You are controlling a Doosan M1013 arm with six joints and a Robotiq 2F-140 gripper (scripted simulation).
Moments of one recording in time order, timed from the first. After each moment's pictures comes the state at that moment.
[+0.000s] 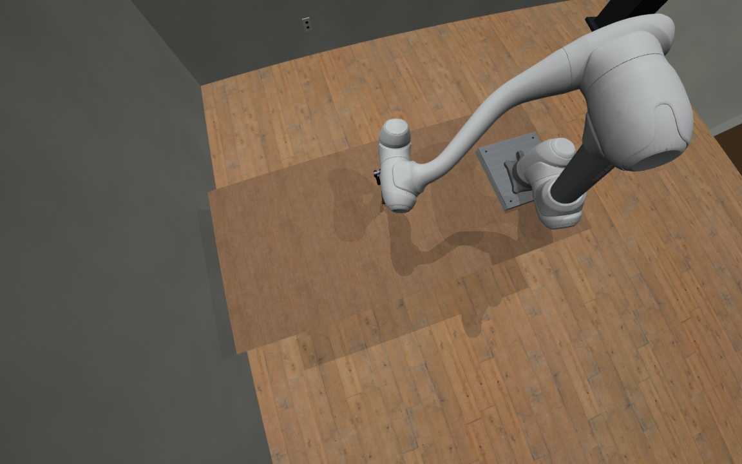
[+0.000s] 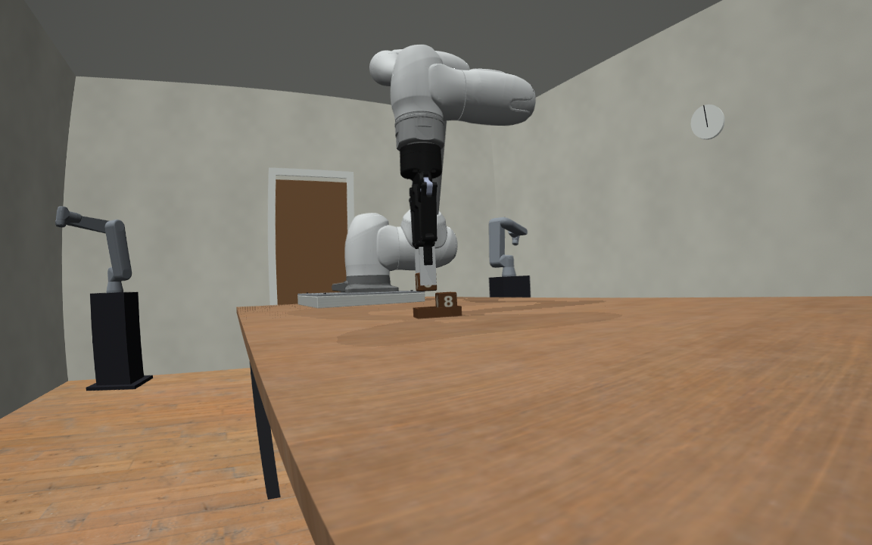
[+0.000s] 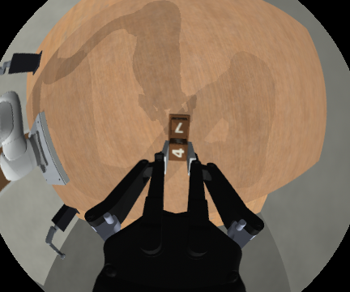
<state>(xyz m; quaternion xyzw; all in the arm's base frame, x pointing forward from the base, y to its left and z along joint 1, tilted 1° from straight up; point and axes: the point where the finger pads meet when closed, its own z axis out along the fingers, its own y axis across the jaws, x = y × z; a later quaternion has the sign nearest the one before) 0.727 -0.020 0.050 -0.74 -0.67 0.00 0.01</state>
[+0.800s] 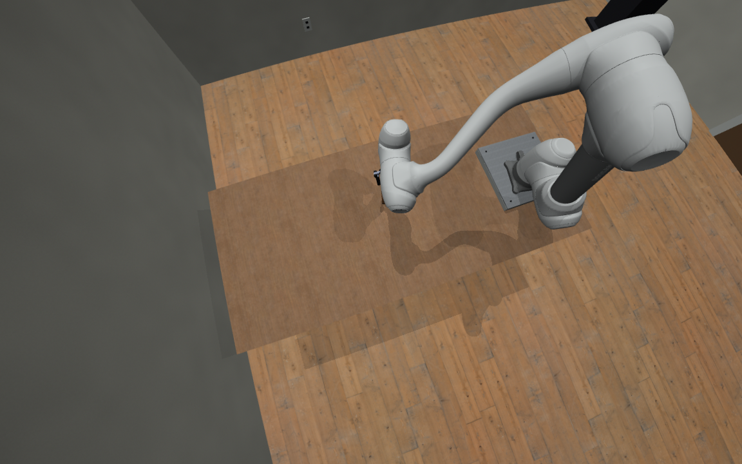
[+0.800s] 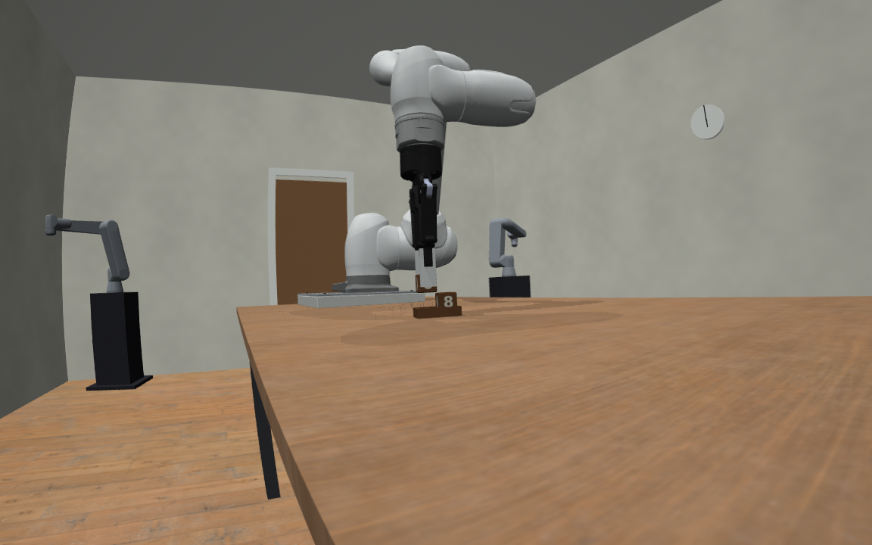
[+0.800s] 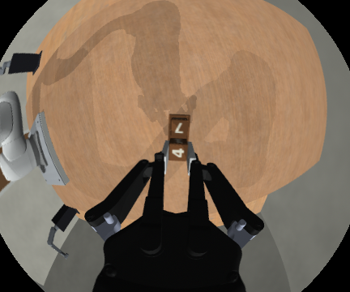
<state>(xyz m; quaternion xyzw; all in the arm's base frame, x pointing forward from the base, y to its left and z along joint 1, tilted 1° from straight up) 0.727 -0.020 0.047 -0.74 -0.67 0.00 0.01</state>
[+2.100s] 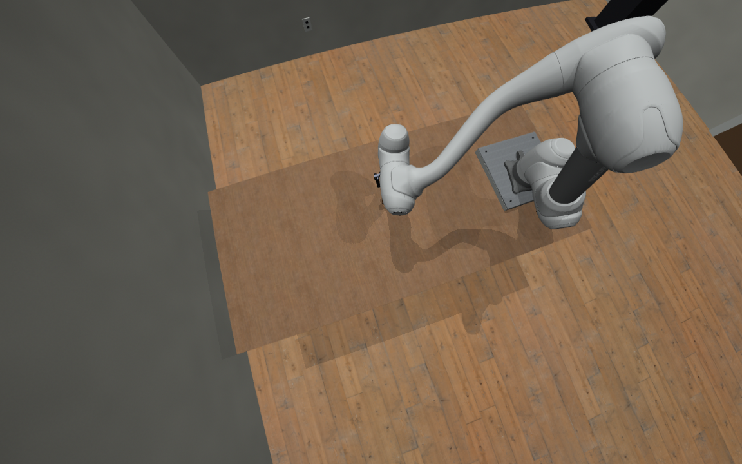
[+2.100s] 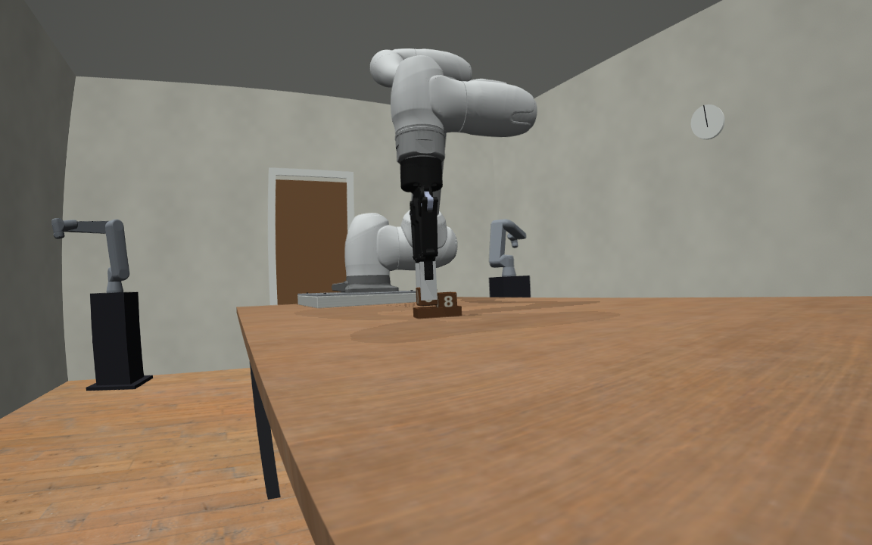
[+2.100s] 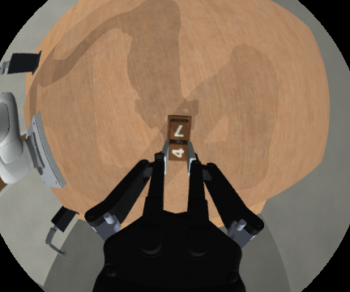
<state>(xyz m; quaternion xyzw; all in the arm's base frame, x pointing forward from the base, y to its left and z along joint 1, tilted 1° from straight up) 0.727 -0.020 0.024 -0.74 -0.67 0.00 0.01</state>
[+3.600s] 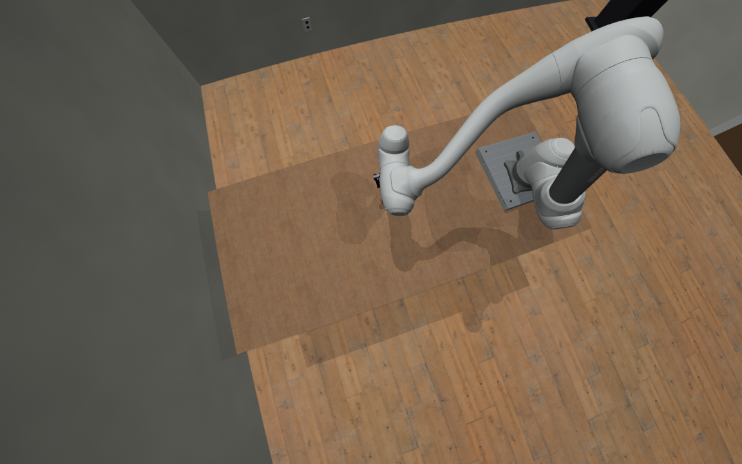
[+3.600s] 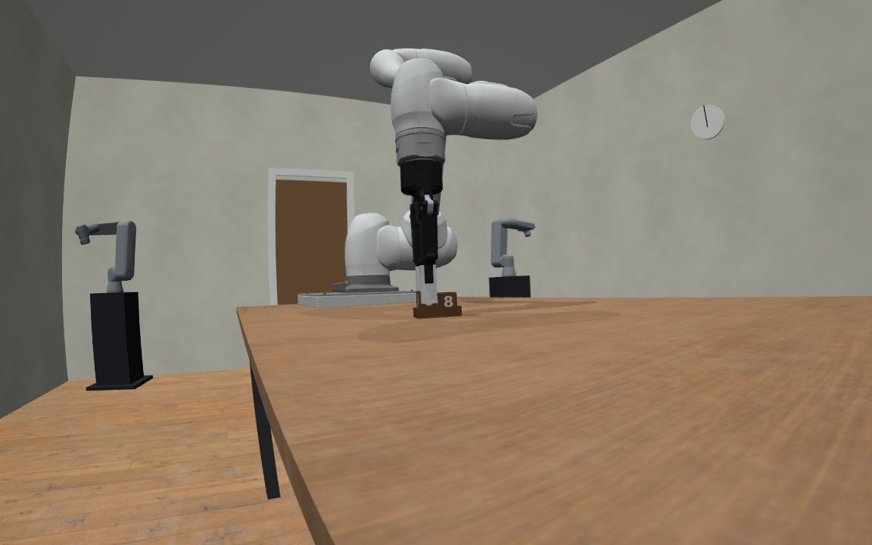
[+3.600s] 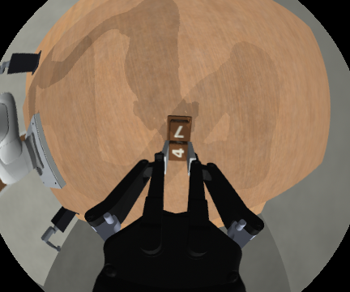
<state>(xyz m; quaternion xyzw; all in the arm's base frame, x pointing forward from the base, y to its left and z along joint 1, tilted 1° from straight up) 0.727 -0.020 0.019 -0.74 -0.67 0.00 0.01</state>
